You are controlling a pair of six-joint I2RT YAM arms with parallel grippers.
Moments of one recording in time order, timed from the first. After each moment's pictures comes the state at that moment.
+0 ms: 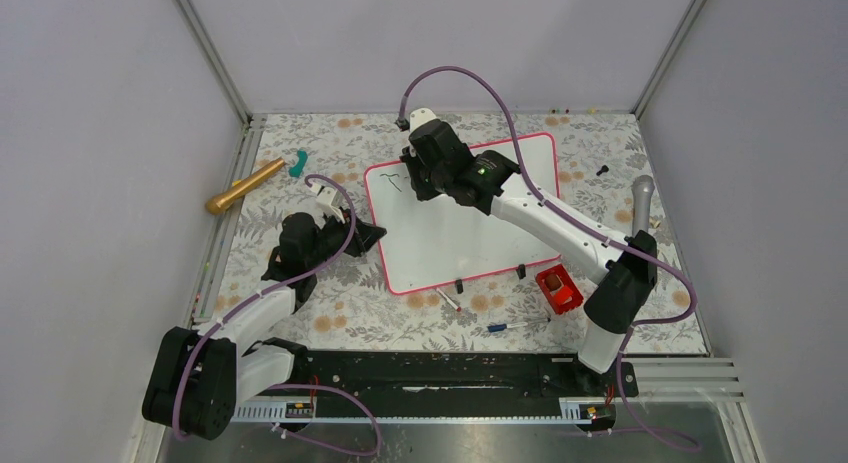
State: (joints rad) left arm -0.26 1.08 0.37 0.46 0.50 -0.40; right arm 0.87 1.77 1.77 -0.68 0.22 0.24
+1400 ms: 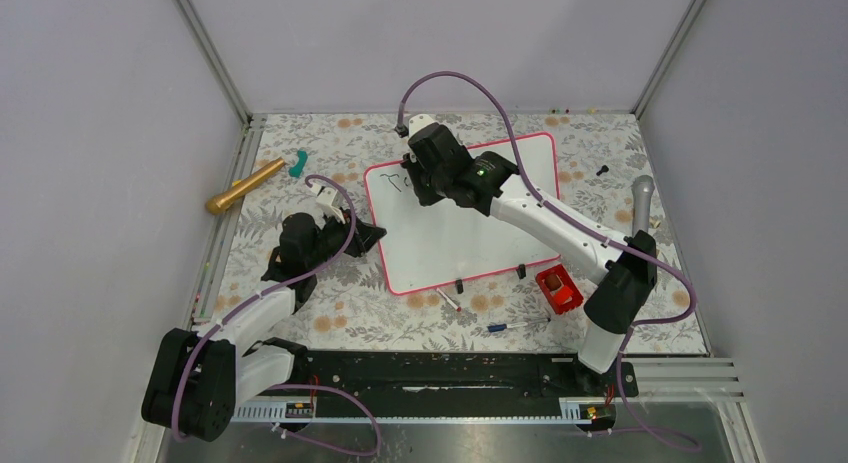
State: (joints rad) left arm -0.27 1.07 0.37 0.45 0.49 -0.39; right arm 0.87 1.77 1.76 -0.73 0.21 0.22
